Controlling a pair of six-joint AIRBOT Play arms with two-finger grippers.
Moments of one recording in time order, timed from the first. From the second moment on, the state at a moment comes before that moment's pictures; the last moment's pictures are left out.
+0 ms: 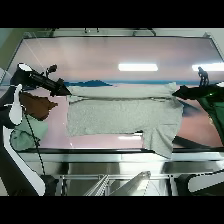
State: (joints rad) left arm 0.21 -2.20 1.96 0.81 -1.64 -1.23; right arm -0.40 -1.77 1.25 -0.69 1.01 0.81
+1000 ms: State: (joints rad) left arm 0.35 -1.74 1.37 0.84 -1.66 -1.19; right arm -0.69 -1.46 0.83 -0.88 1.28 0.93
